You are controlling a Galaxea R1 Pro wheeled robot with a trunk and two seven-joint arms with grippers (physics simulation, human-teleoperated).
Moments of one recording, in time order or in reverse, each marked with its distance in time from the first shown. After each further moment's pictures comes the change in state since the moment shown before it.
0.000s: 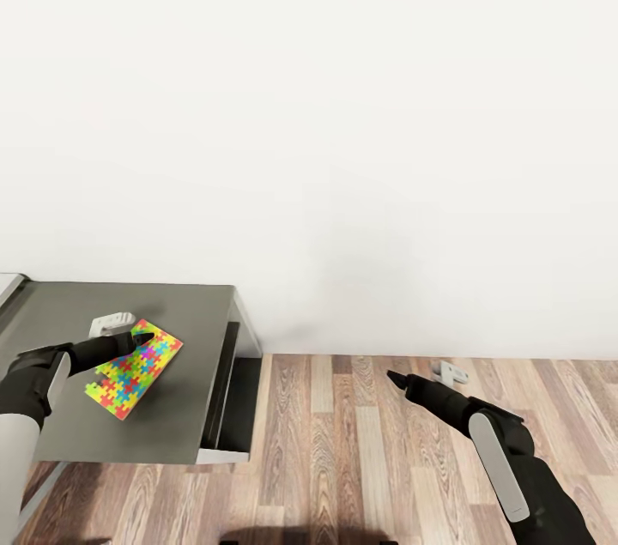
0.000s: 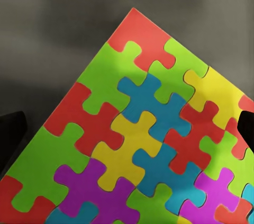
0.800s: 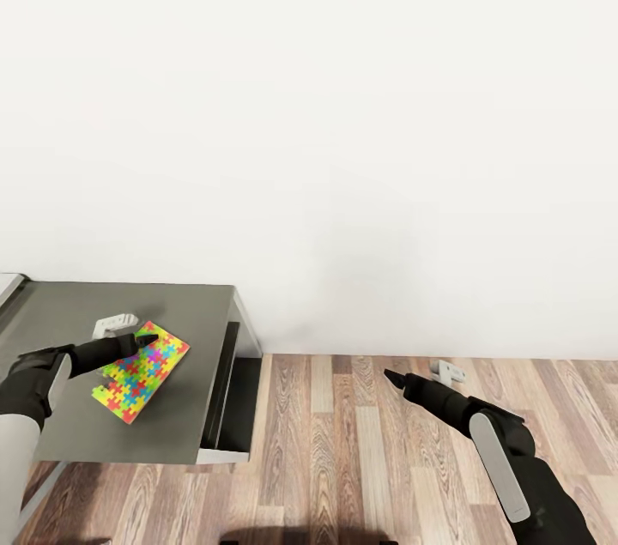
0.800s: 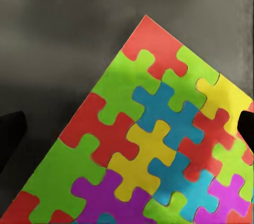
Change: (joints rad) left arm 0.000 0.000 0.000 0.014 -0.007 0.000 -0.056; right arm 0.000 -0.001 -0.003 0.000 0.002 0.000 0.057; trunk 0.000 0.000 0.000
